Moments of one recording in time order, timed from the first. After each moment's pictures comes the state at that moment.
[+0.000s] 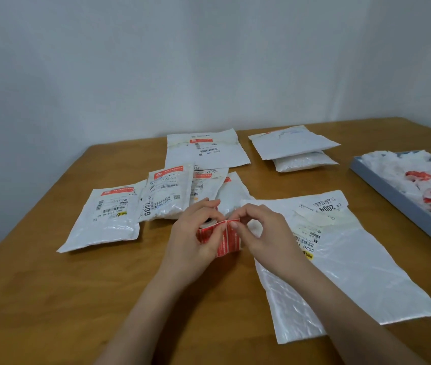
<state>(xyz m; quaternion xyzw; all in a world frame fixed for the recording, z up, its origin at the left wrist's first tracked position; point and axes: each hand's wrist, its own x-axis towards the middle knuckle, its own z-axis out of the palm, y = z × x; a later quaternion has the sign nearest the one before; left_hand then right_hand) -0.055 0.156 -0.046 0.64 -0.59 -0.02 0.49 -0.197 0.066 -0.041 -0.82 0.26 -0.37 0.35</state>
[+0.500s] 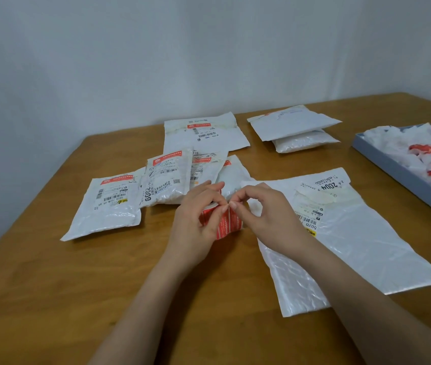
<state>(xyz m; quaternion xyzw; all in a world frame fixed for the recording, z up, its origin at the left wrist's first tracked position) -0.056 0.156 -0.049 0.63 -0.61 -0.03 0.48 -0.197 0.070 -0.038 -0.83 0.25 -0.35 0.35</state>
